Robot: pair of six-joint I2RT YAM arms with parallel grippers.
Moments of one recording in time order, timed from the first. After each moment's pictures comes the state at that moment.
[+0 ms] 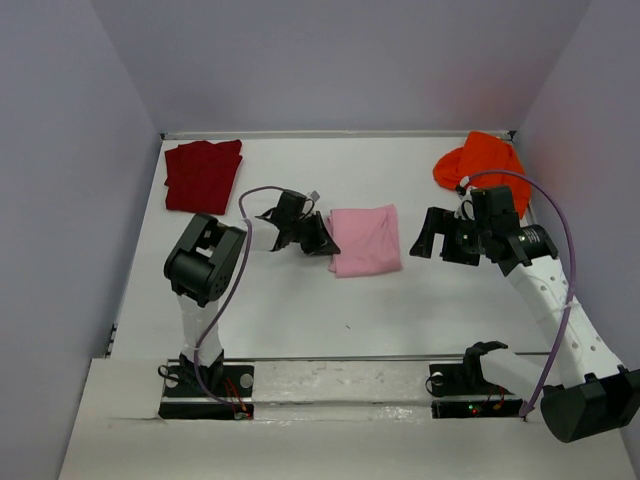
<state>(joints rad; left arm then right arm) -0.50 1.94 1.02 0.11 0.53 -0.80 0.22 1.03 1.07 -0.92 -0.27 0.39</state>
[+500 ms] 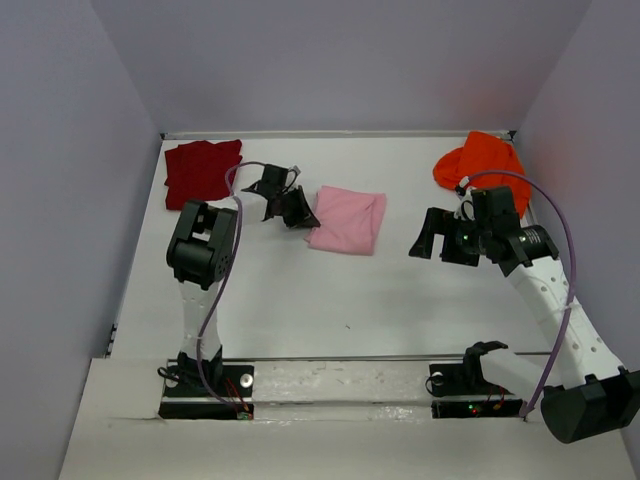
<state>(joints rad) -0.36 2.05 1.28 -0.11 0.48 -0.66 0.22 1.03 1.07 -0.92 -0.28 0.39</state>
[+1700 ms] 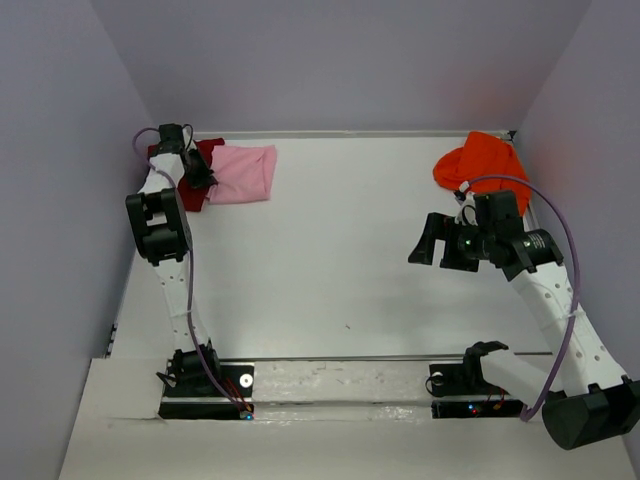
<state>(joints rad) 0.18 2.40 2.02 -0.59 0.29 -0.36 0.22 0.99 1.07 -0.97 -0.35 0.39</state>
